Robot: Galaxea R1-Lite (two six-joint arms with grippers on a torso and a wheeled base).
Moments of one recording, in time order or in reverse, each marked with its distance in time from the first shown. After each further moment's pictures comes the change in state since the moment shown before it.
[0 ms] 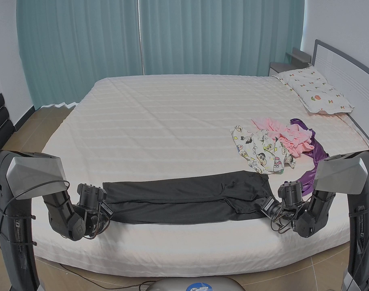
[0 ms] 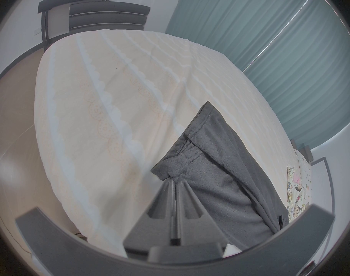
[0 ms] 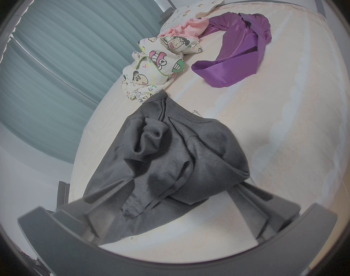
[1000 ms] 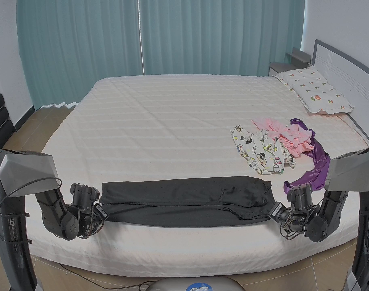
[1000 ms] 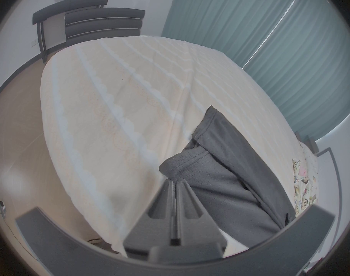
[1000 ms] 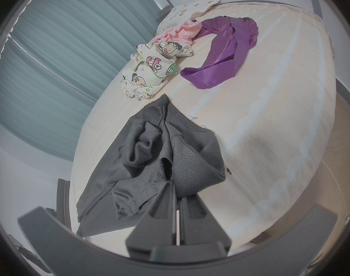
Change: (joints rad) left arm 0.040 -0.043 0.051 0.033 -0.001 0.118; right arm 0.001 -0.129 0.189 -0.007 0.013 0.001
